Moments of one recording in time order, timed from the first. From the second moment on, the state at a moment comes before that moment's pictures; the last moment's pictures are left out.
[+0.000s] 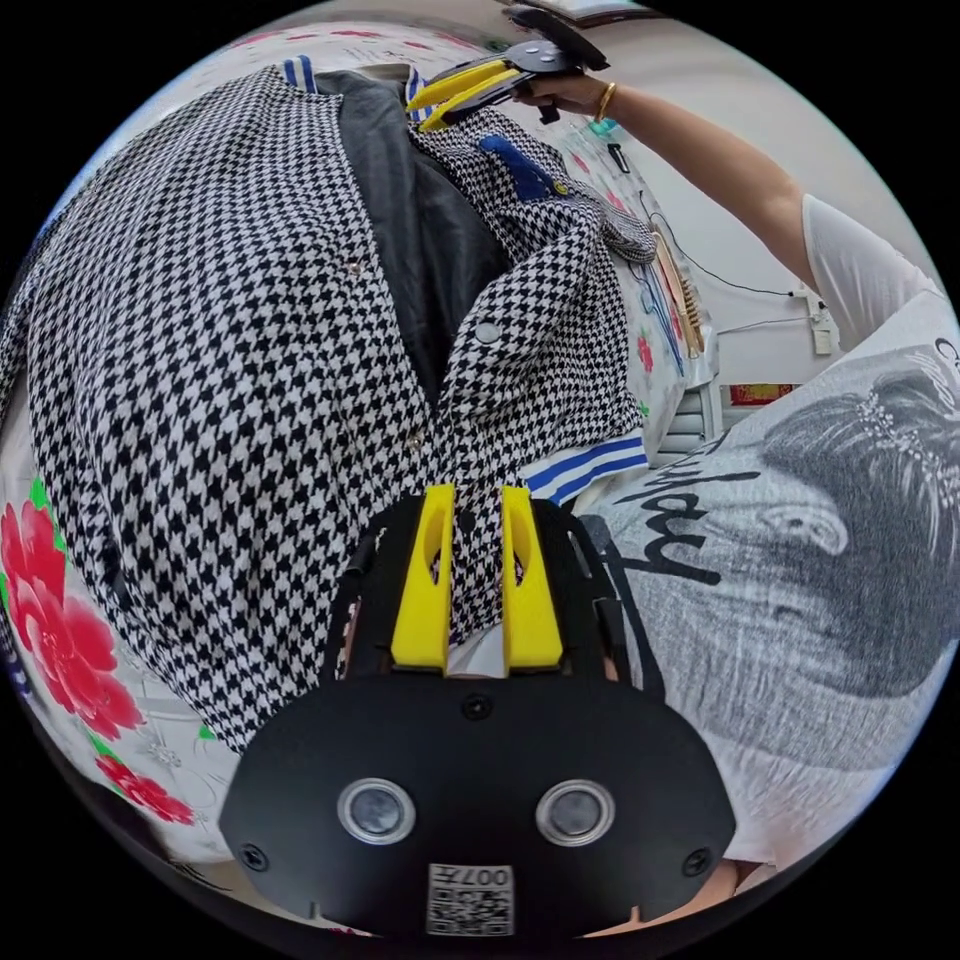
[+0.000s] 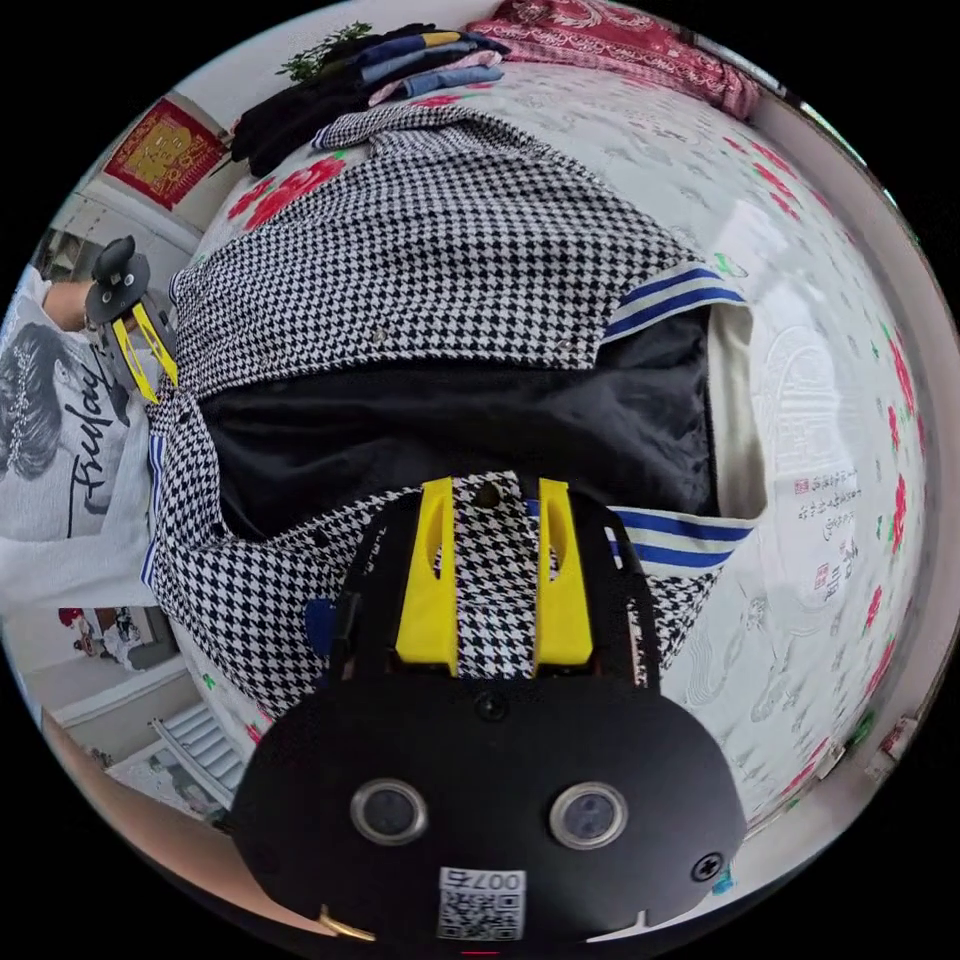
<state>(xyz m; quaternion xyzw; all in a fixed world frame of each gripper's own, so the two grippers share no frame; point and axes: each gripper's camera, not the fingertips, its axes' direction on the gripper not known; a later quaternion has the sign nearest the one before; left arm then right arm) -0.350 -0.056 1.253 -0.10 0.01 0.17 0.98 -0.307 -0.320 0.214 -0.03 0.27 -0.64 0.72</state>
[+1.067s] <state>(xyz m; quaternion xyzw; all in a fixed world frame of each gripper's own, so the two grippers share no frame) -0.355 -0.063 1.261 -0.27 0.20 0.09 0.94 -0.243 -0.310 0.089 -0.13 0.28 -0.69 0.66</state>
